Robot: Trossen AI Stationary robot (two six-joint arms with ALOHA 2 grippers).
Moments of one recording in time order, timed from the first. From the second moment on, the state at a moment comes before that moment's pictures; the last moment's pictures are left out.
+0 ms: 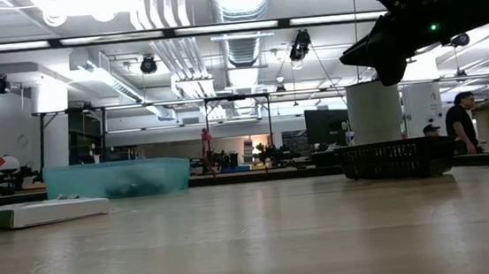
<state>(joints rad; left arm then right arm) -0.80 1.38 1.15 -1.38 0.02 -1.75 0.21 1.15 0.27 0.80 0.99 -0.56</state>
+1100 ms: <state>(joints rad) -0.35 1.39 0.87 -0.90 -0.35 -0.47 0.21 1.15 0.27 0.78 0.99 -0.47</state>
